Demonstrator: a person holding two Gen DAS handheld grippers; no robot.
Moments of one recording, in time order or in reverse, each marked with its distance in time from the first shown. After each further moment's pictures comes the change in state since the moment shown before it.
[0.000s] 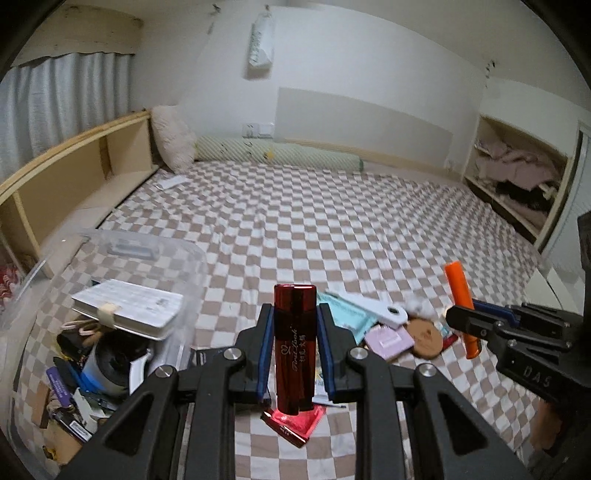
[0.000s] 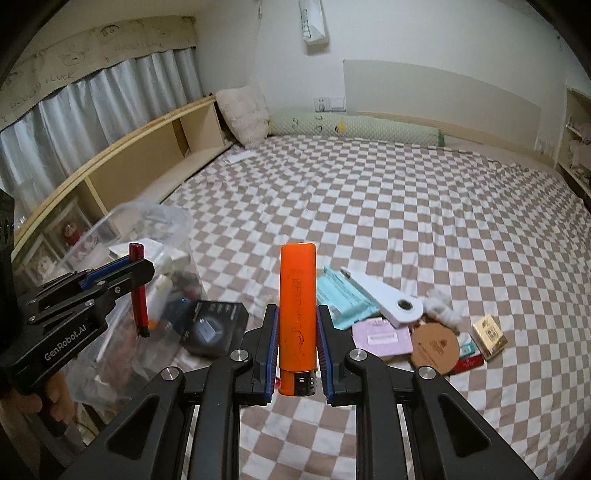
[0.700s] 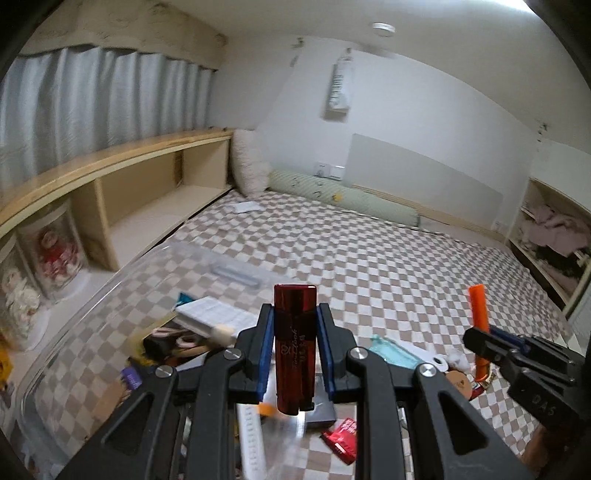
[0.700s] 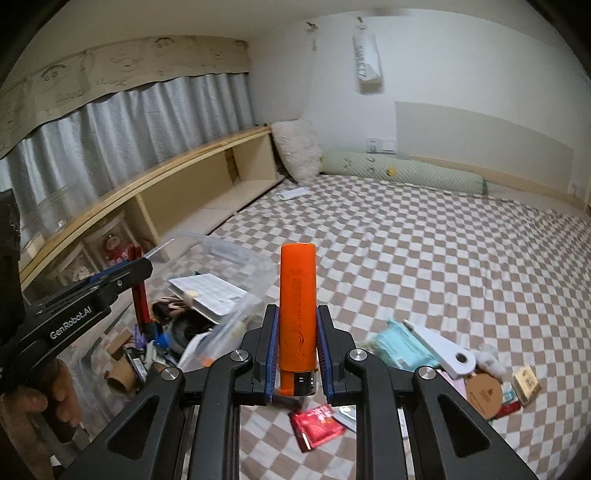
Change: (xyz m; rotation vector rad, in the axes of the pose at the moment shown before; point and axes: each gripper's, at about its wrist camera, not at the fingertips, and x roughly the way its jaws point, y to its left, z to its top) left arm -0.064 0.100 0.001 -0.181 -0.116 0.174; right arm -0.011 0.094 0.027 -0.092 -0.130 0.142
